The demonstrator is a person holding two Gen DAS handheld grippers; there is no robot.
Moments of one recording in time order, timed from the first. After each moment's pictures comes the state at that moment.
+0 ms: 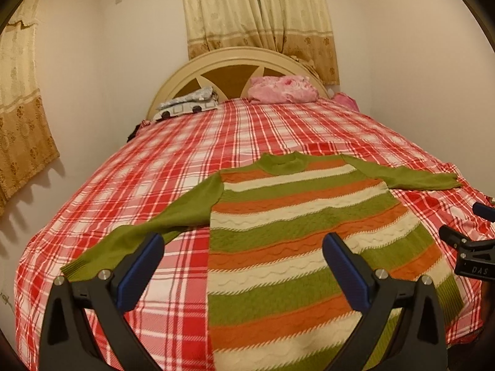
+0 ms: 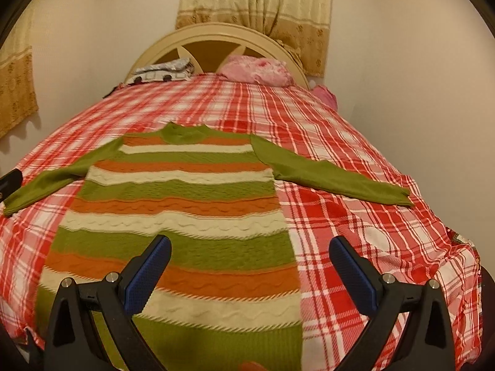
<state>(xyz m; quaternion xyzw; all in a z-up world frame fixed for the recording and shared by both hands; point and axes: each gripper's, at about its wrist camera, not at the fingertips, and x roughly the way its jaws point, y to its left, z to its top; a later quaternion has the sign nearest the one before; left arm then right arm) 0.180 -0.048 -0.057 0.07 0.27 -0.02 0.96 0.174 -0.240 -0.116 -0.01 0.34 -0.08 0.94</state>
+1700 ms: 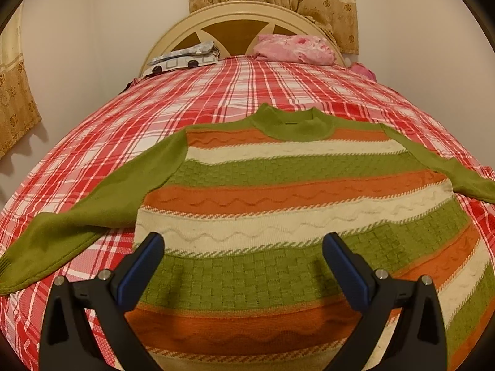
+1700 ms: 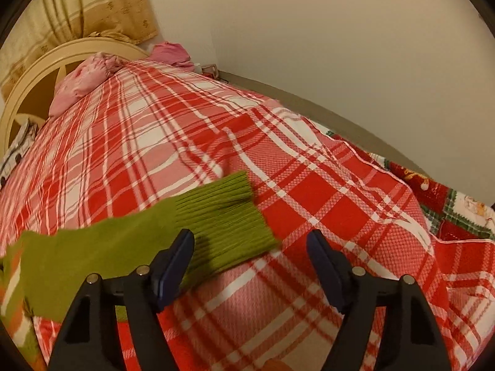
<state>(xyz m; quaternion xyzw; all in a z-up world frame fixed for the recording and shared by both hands) 0.333 -0.077 -0.158 0.03 0.35 0.00 0.94 0.307 -0.657 -0.205 0.23 0.39 -0.30 0.84</state>
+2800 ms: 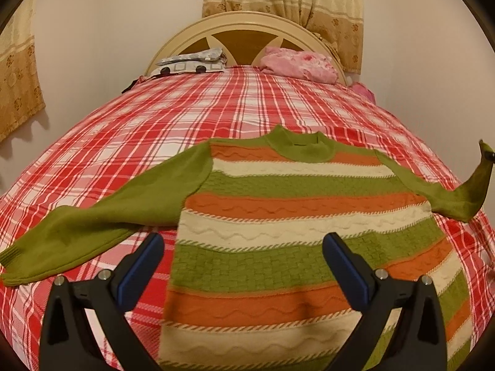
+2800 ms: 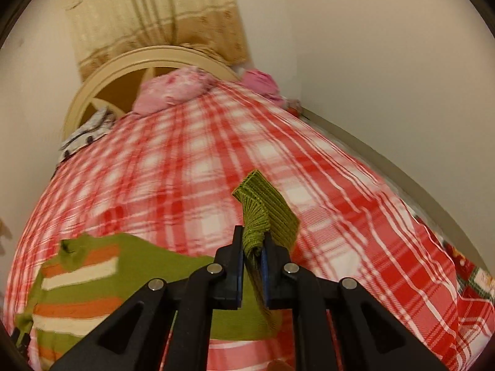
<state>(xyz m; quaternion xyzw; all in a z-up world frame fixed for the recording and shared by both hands) 0.307 -0.036 -0.122 -0.02 0.34 -0.01 0.94 0.367 -0.514 -0.069 0.14 0.31 -0.14 0.93</state>
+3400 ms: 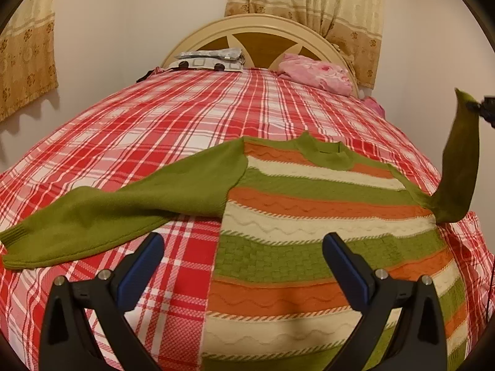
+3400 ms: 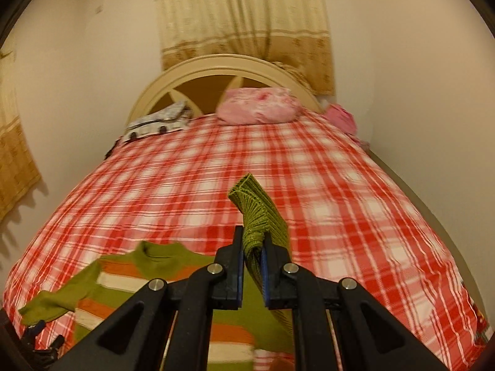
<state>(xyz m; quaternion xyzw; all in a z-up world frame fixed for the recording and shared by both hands) 0.295 0.014 -0.127 -0.06 0.33 0.00 0.94 0.423 -0.328 0.011 0.05 0.27 0.00 0.96</state>
